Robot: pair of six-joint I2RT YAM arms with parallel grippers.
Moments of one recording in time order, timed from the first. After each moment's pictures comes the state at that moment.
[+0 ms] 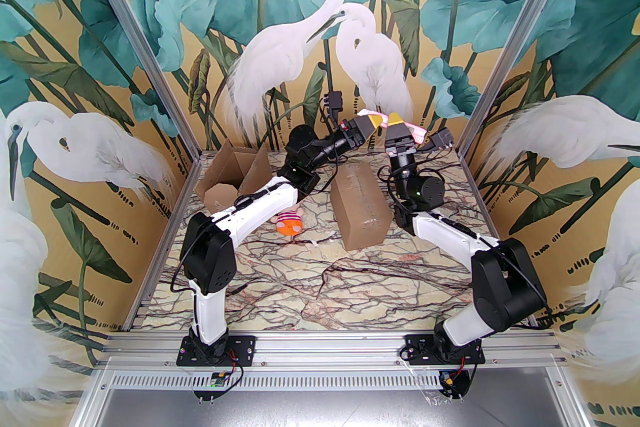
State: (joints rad) left arm -0.68 1.94 1.74 0.64 0.50 -1.16; right arm 0.38 1.57 0.99 1.38 0.06 1.08
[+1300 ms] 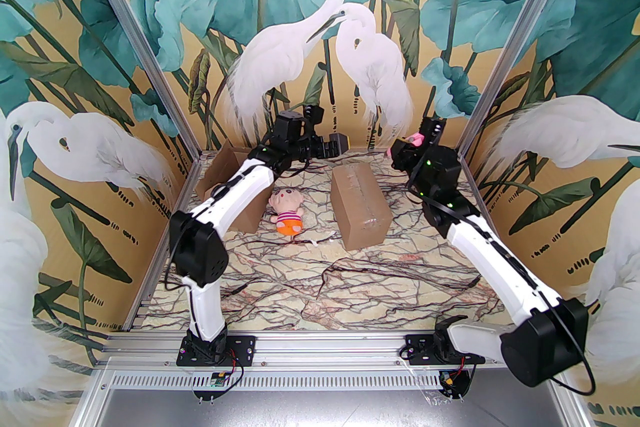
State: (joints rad) left arm -0.46 2.04 1.98 -0.39 0.50 -0.47; right arm 0.29 1.32 1.16 0.03 0.16 0.24
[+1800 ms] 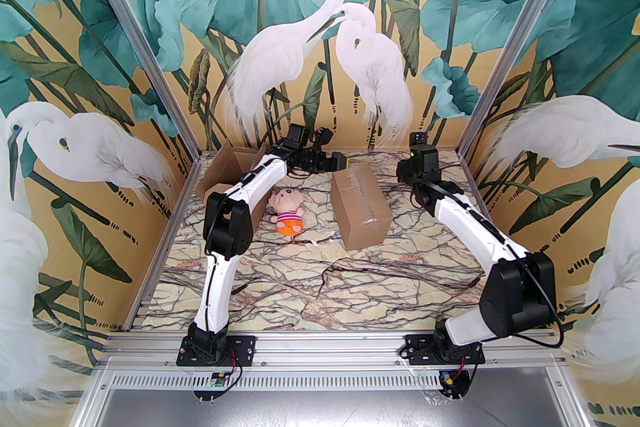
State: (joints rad) left arm -0.42 2.30 2.13 -0.56 0.75 -0.34; right arm 0.22 1.51 1.20 -0.22 0.27 0.11
